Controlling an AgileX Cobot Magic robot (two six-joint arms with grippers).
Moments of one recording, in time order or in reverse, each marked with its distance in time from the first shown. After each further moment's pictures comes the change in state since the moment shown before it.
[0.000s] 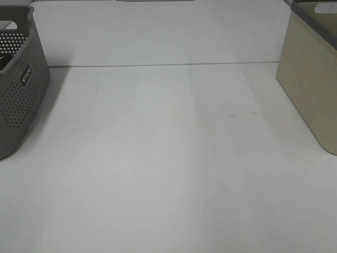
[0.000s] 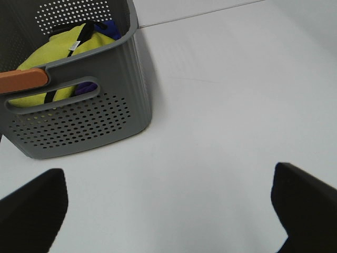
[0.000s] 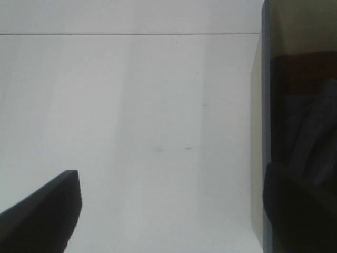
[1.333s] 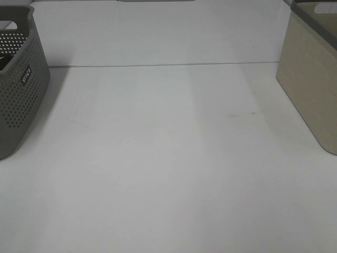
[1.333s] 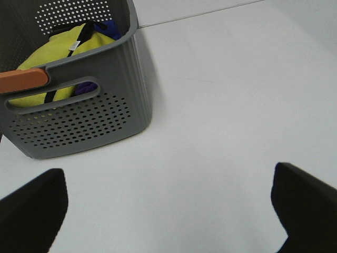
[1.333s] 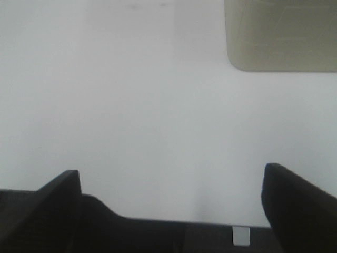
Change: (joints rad) left arm 0.000 0.000 0.000 0.000 0.000 0.000; right arm 0.000 -1.438 1.329 -0.097 -0.121 0.000
